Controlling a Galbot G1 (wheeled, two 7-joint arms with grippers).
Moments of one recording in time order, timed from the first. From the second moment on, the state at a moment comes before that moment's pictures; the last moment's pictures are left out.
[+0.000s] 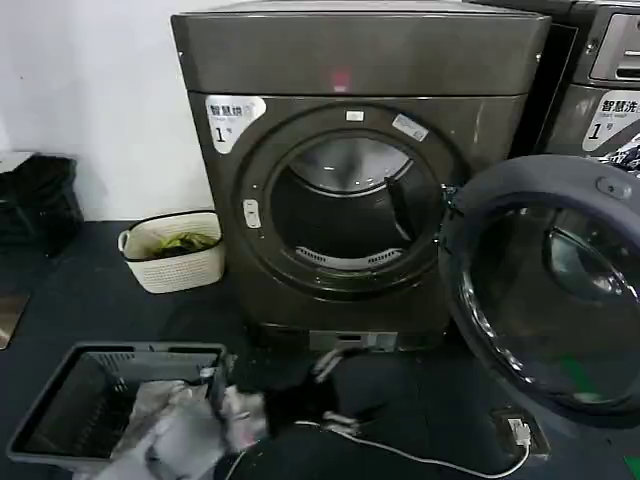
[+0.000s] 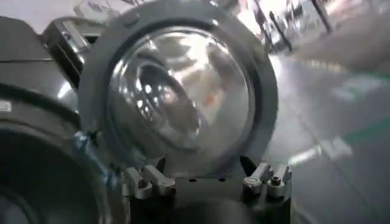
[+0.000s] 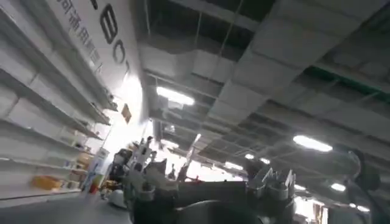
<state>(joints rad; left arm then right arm) 0.92 -0.85 0.06 -1.98 -0.06 -0.21 0.52 -1.72 1.24 2.19 1.41 0.31 0.23 0.12</state>
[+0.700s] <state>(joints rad) 1.01 -0.46 -0.23 -1.82 0.52 -0.57 0.49 -1.69 1.23 2.11 1.37 0.30 0.27 0.10</state>
